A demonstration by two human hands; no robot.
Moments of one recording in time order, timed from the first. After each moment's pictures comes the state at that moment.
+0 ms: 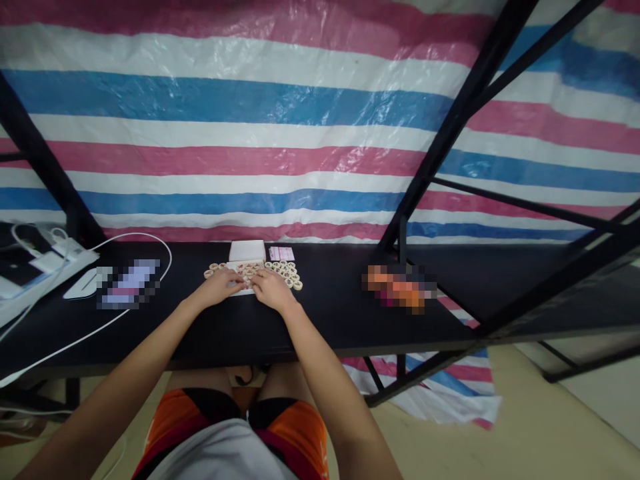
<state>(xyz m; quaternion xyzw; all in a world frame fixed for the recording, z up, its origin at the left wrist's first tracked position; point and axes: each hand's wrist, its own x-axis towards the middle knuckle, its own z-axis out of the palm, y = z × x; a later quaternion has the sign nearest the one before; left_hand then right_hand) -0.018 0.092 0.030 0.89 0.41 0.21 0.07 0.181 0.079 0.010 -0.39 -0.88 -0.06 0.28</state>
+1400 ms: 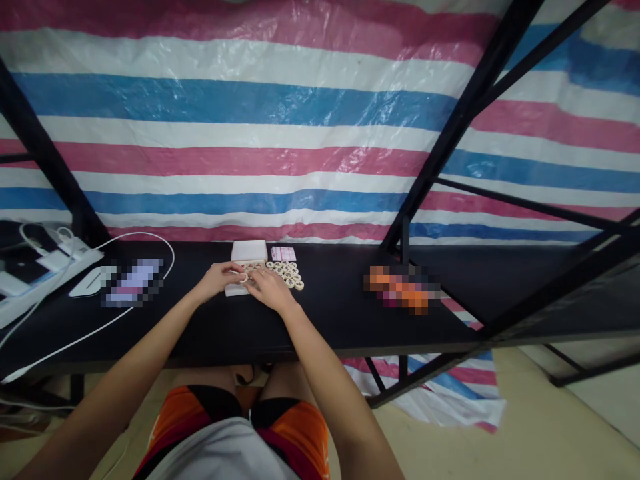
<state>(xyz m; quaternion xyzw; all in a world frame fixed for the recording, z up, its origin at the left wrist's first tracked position) -0.014 0.091 0.041 0.71 0.45 0.37 0.40 0.176 0.070 0.017 -0.39 -0.86 -0.03 0.31</state>
